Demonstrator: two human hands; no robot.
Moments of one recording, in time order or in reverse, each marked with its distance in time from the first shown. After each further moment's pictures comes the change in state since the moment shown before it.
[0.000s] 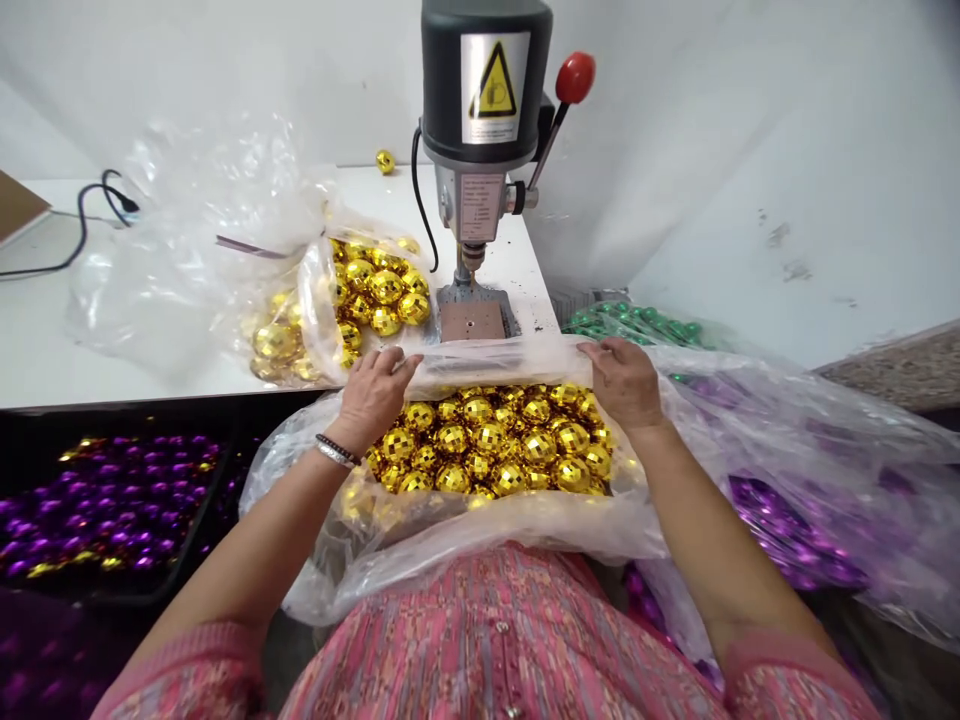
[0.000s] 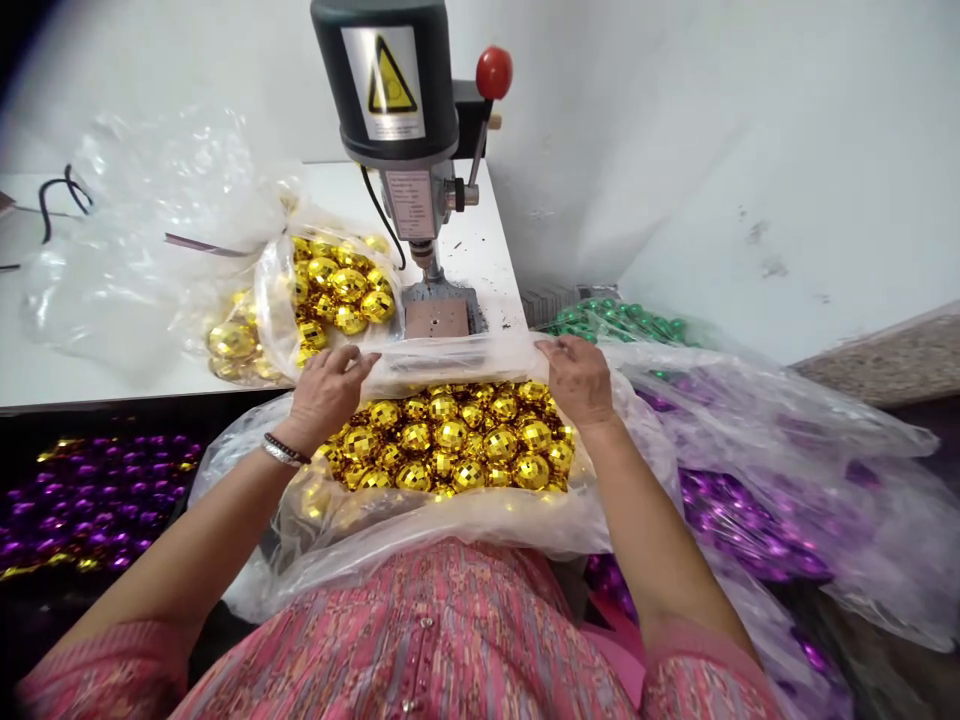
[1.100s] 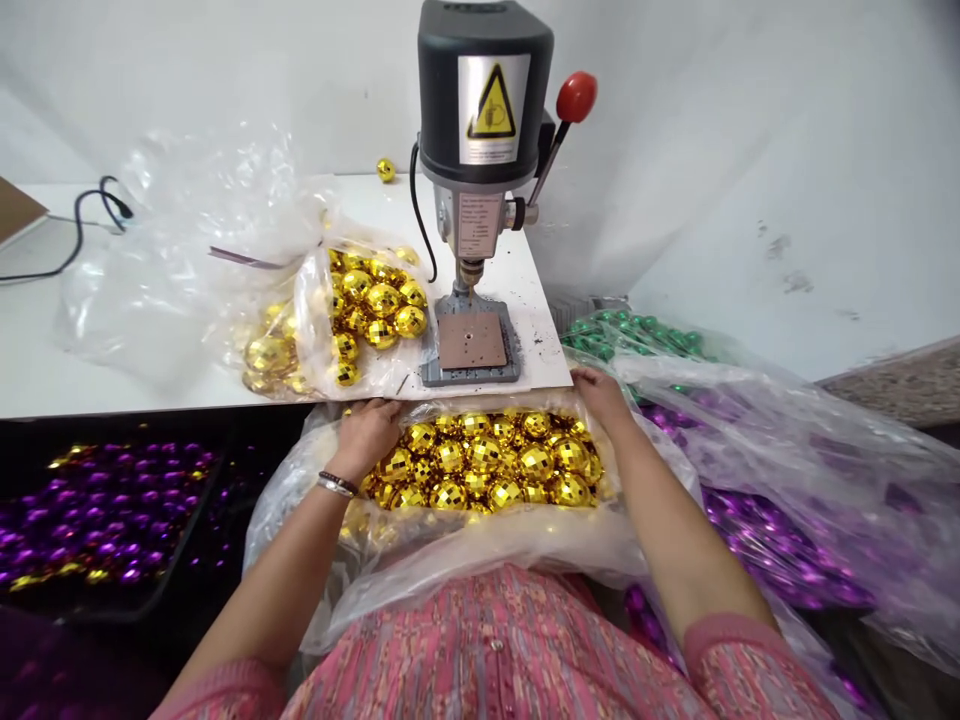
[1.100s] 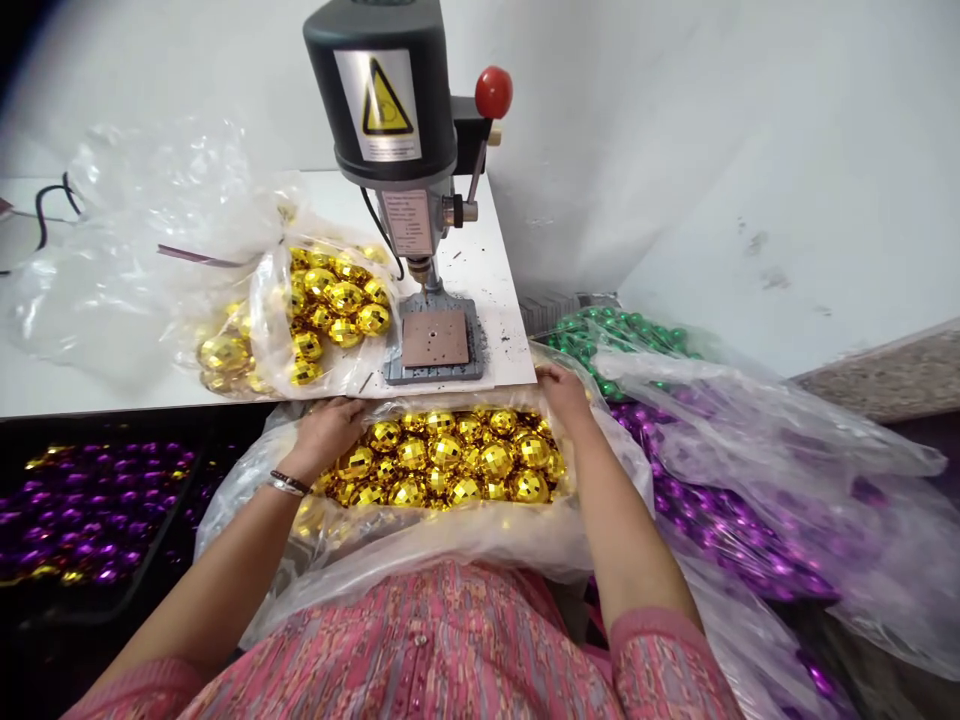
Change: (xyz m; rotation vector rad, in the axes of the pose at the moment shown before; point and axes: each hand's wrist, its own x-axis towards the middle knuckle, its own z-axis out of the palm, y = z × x) left_hand -0.021 0.006 0.027 -0.180 -0.389 -0.362; right_hand 0.010 0.030 0.064 0.481 -0.306 0.592
